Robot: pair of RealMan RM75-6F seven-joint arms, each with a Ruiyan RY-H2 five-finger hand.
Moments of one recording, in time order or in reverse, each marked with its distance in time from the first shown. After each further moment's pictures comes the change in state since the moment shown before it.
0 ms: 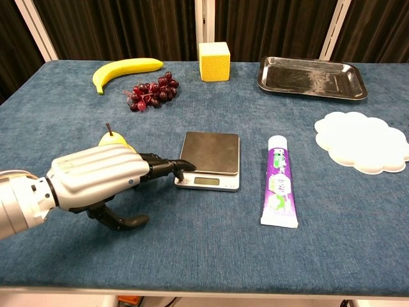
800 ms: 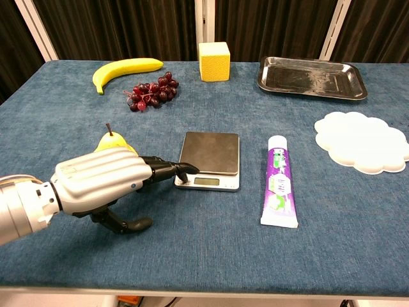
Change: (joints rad) left arm -0.010 -0.013 0.010 0.014 -0.016 -0.009 -0.001; right arm -0.006 -0.007 -0.004 0.009 0.001 0.003 -0.004
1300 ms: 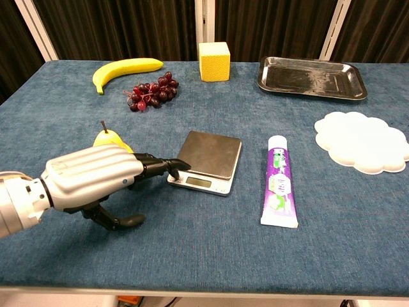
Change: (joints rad) left arm 0.009 0.019 0.005 -0.004 0.002 0.029 -0.016; right arm 0.003 0.001 0.001 -0.004 0.000 -0.005 -0.008
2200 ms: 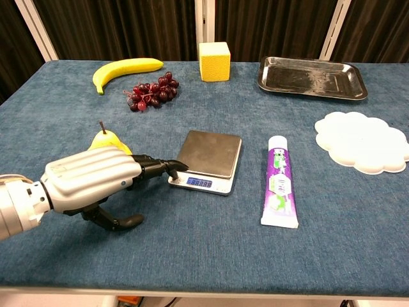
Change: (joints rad) left arm -0.002 -0.006 0.012 0.013 -0.021 -0.033 0.000; right arm 0.006 -0.003 -0.006 -0.006 -0.003 -0.014 -0.014
